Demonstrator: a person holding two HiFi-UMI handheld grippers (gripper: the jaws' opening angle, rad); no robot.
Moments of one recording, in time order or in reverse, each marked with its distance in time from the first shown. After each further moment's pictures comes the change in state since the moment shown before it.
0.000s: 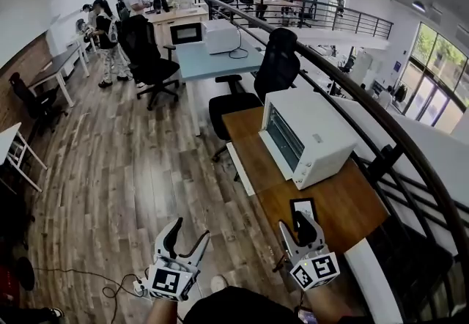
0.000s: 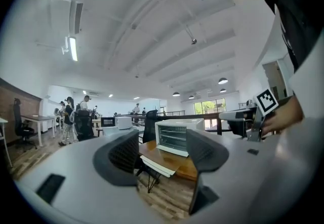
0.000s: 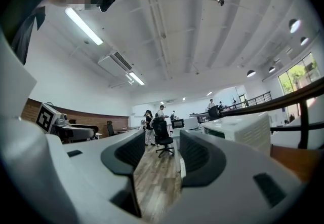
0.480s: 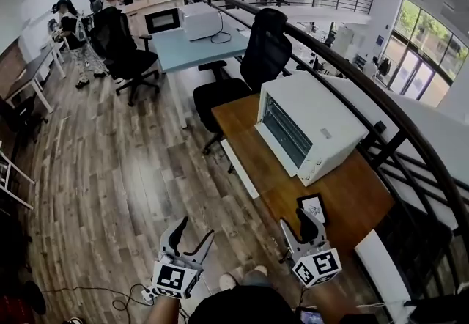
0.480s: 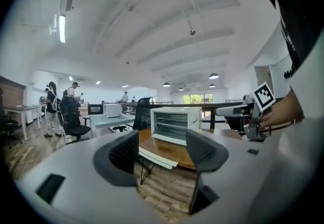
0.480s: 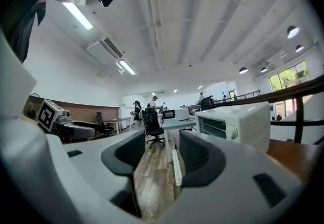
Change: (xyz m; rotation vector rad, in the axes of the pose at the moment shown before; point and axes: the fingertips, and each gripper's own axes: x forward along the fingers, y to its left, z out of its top) left arm 0.071 0.049 -0.053 -0.029 0.128 -0.167; right arm 0.062 -0.012 -0.040 -0.014 0.106 -0.113
